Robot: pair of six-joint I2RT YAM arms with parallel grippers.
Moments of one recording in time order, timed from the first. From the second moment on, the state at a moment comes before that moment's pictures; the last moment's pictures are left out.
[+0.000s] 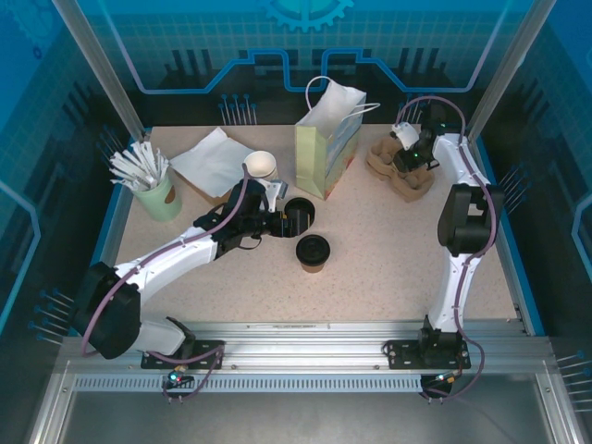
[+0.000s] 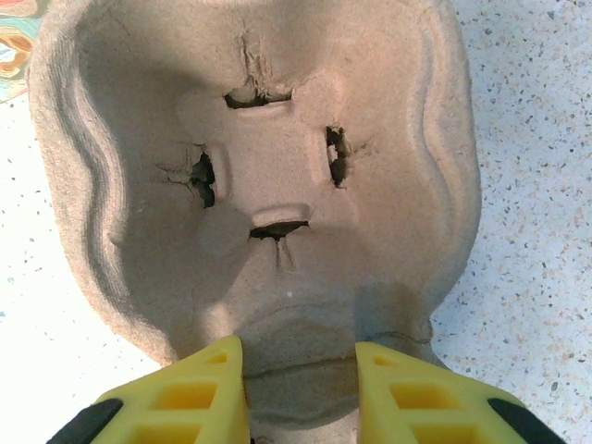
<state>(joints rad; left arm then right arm) -0.55 1.38 0.91 -0.16 0.30 -0.53 -0.06 2.16 1.93 -0.88 -0.19 -0.57</state>
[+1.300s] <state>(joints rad) -0.55 1.31 0.82 -0.14 0.27 -0.53 0.35 1.35 1.03 -0.79 -0.11 -0.10</state>
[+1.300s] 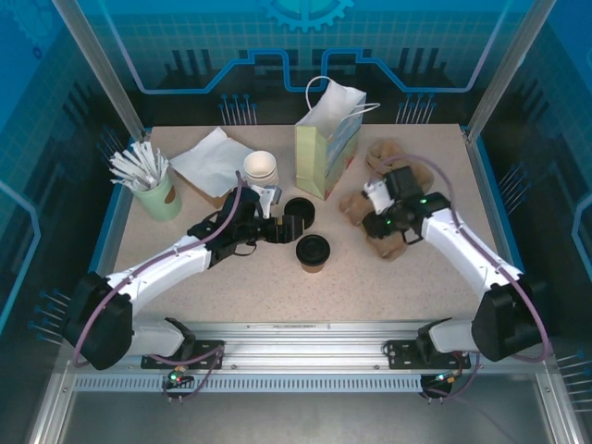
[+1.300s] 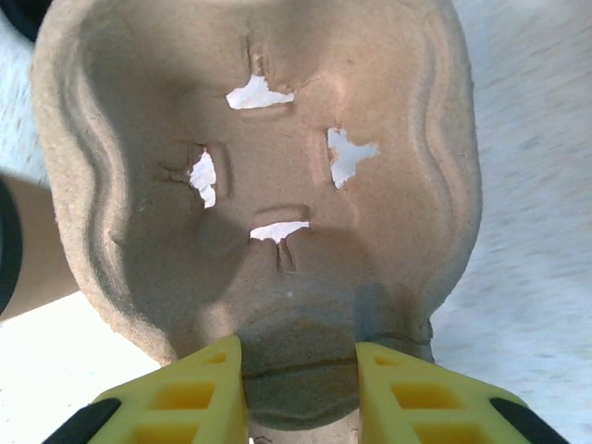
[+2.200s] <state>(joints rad) -0.55 1.17 0.79 -0.16 0.22 -0.54 0.65 1.46 0.93 -0.71 0.10 0.17</state>
